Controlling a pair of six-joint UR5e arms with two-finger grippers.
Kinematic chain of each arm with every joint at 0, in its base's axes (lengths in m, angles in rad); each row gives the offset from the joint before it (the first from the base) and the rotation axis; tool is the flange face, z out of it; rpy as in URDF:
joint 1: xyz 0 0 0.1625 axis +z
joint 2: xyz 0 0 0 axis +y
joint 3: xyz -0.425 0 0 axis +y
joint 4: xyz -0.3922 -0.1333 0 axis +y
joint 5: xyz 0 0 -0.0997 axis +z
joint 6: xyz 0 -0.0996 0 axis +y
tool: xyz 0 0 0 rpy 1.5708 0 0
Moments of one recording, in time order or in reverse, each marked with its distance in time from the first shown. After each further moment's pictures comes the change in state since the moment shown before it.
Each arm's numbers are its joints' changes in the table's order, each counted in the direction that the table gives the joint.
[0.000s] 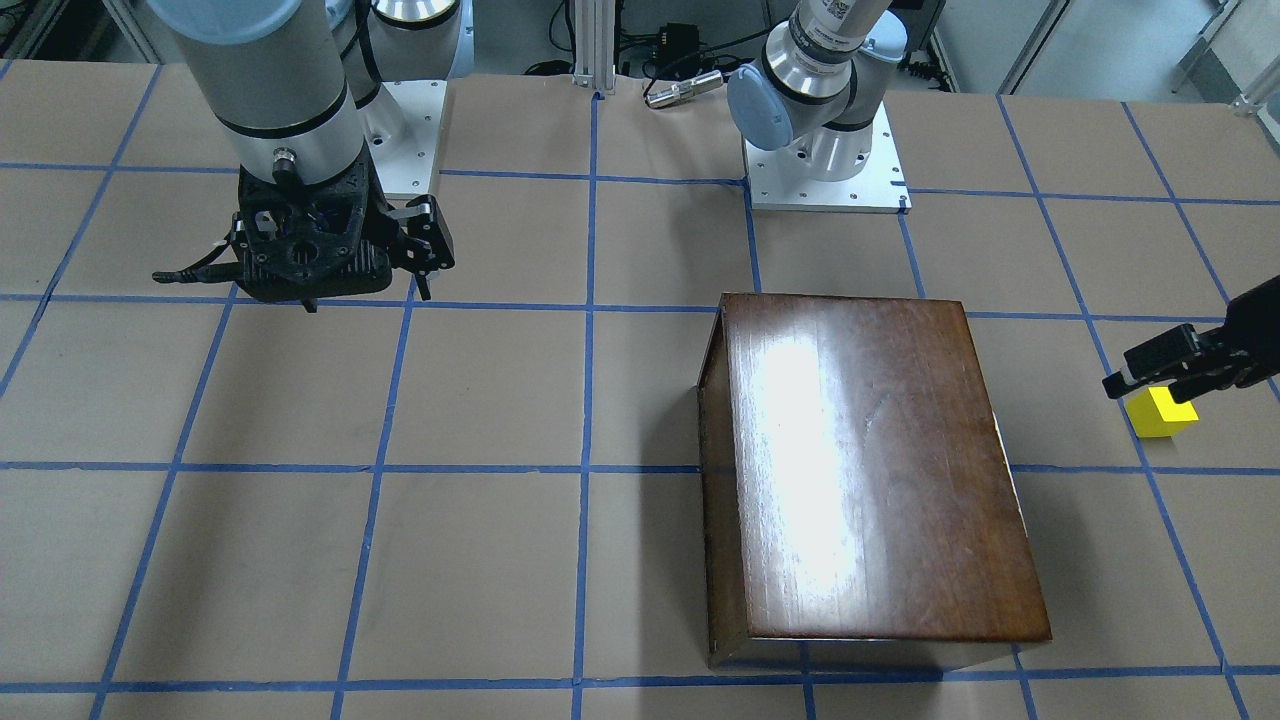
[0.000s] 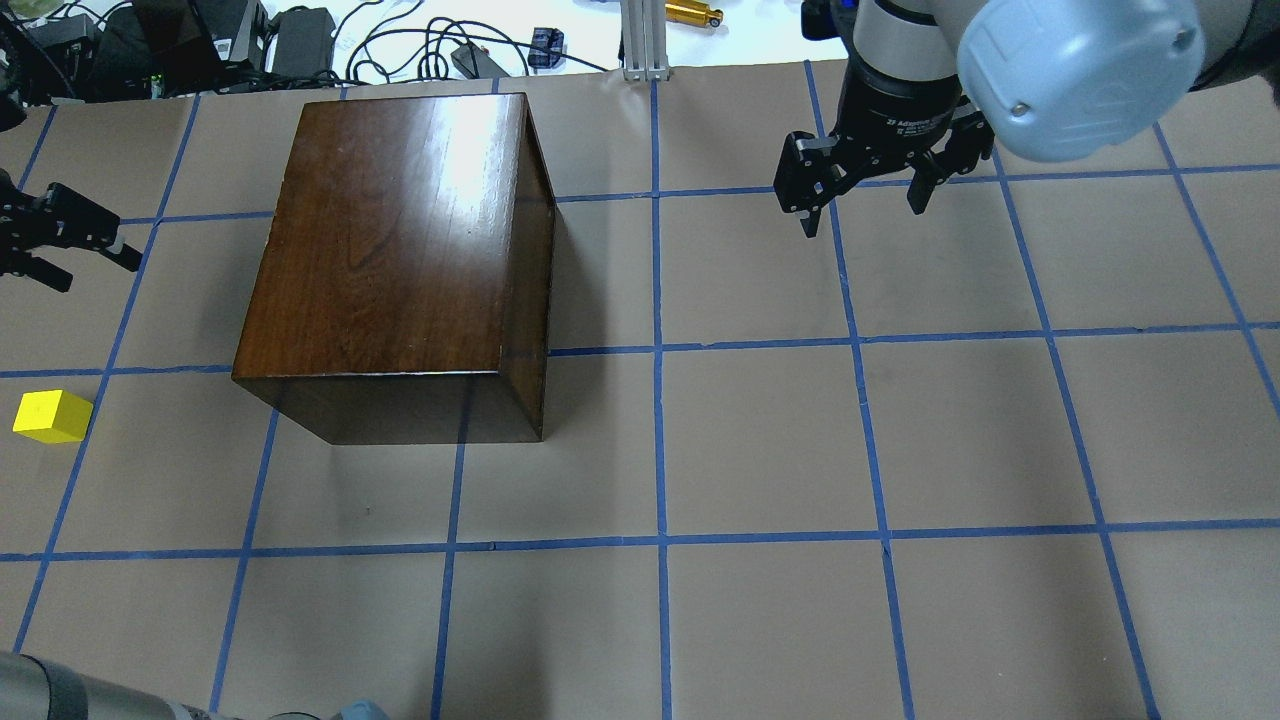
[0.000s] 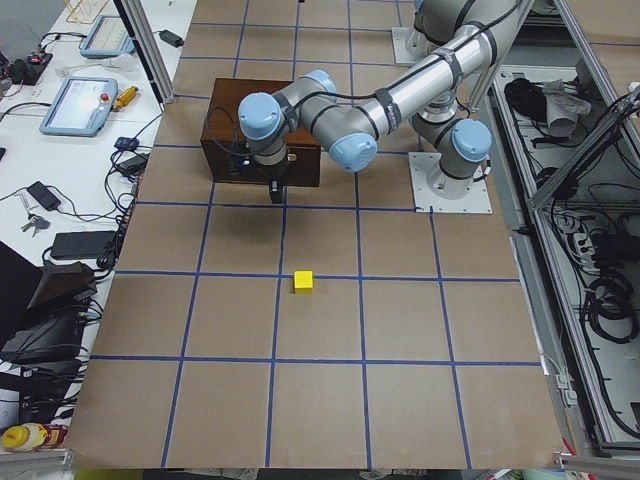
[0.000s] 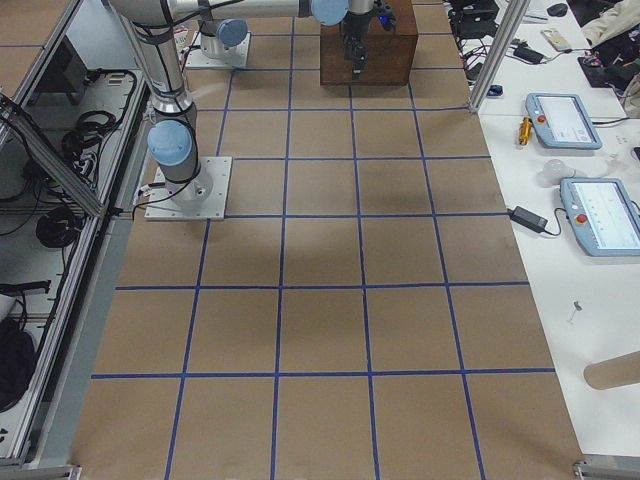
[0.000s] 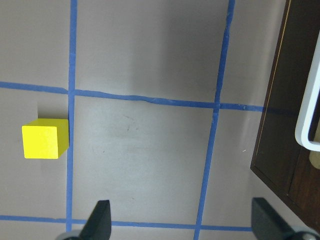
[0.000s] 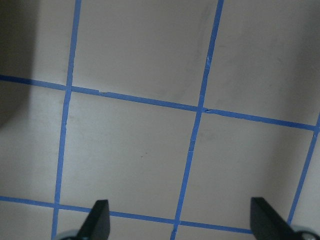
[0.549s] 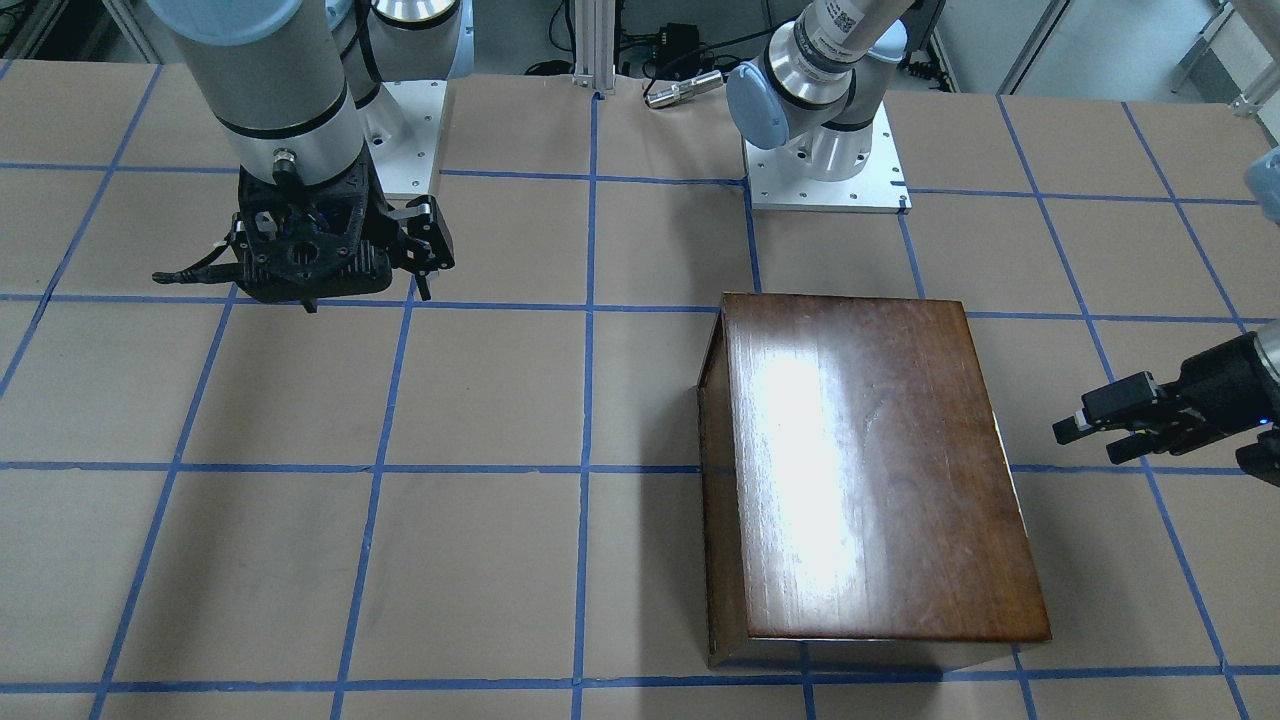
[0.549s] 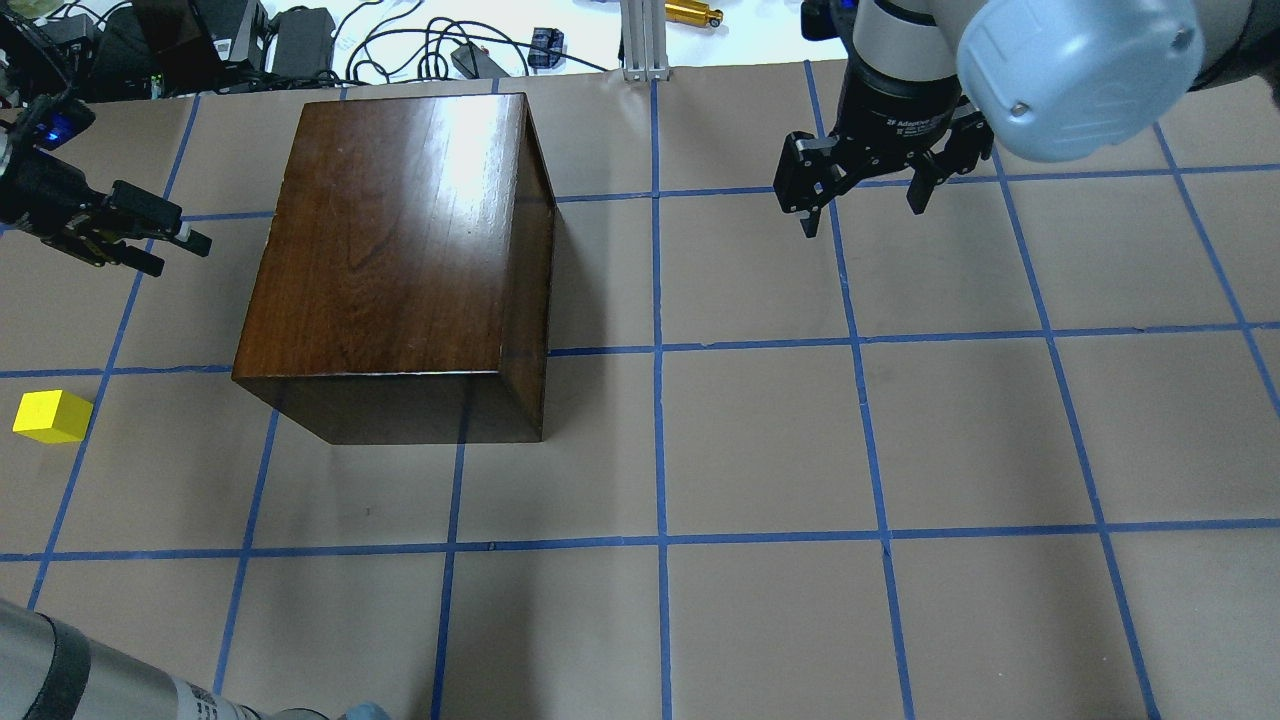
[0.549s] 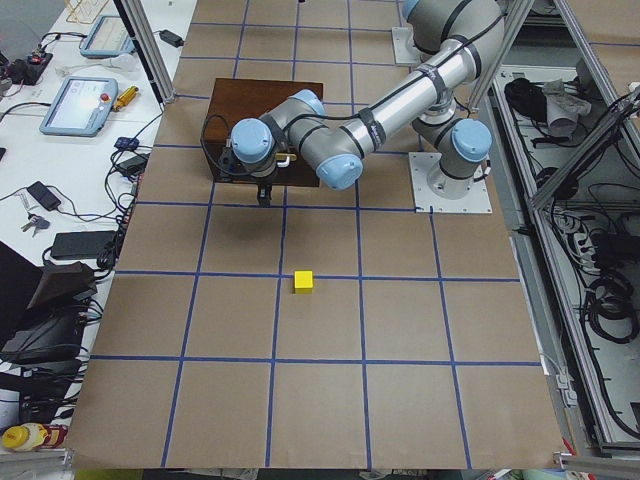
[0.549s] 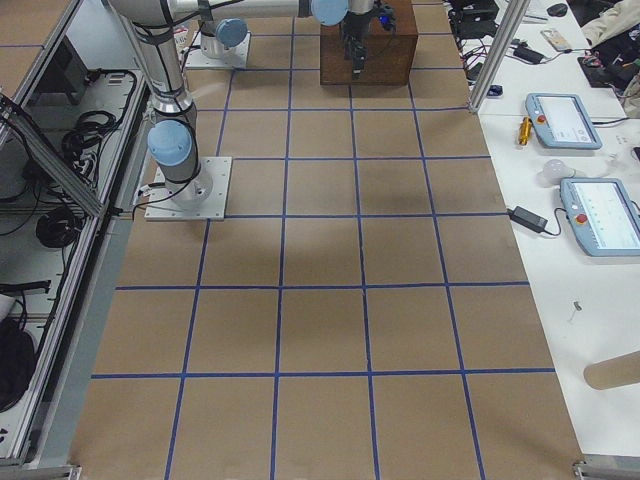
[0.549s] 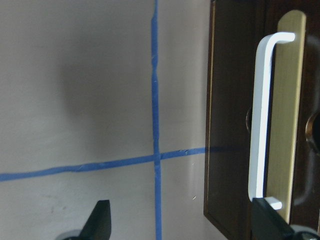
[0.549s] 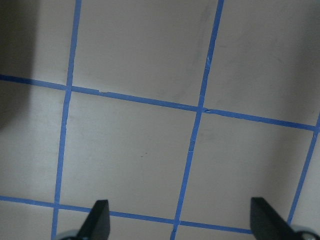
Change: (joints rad) left arm -0.032 0.091 -0.003 -0.002 0.177 -0.099; right arm 0.000 0.000 0.000 0.000 0.000 0.001
